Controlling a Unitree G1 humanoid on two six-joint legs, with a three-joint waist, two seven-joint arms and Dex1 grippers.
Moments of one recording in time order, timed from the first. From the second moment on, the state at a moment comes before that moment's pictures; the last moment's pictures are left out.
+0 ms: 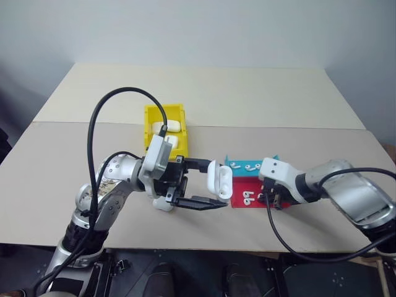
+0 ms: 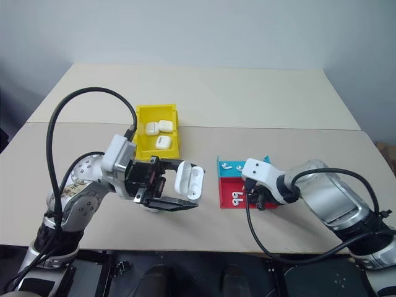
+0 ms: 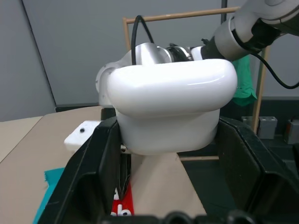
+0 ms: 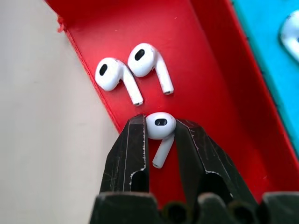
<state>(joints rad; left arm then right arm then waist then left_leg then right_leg) -0.51 0.52 -0.11 -0.38 -0.71 0.40 -1.22 -0.54 -1.01 0.30 -0.41 0.24 1.10 1.02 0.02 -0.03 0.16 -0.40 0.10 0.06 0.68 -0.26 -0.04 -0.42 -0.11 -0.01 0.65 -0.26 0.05</state>
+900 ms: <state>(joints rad) -0.66 0.50 -0.13 -0.32 -0.73 0.55 -1.15 -0.49 -0.53 -0.46 -0.73 1.10 1.06 0.64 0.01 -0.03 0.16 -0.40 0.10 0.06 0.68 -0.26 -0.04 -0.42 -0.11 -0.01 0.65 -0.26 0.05</state>
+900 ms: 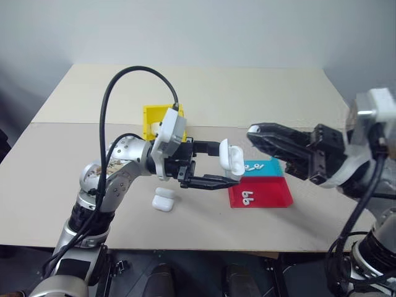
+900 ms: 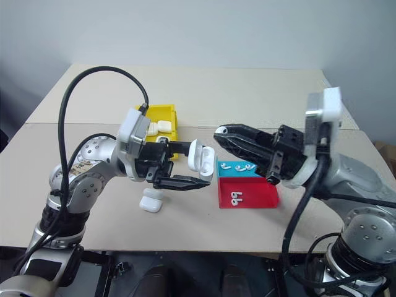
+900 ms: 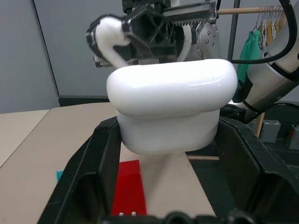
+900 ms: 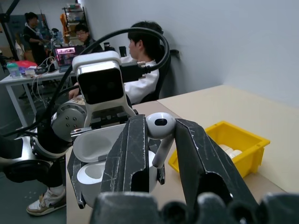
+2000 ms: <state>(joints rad) -0.67 0.48 -0.13 -0.27 -0.69 0.54 -1.17 -0.41 -0.65 -0.20 -0.73 1.00 0.75 0.57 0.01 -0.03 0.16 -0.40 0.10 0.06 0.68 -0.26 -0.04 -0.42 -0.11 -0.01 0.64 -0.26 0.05</state>
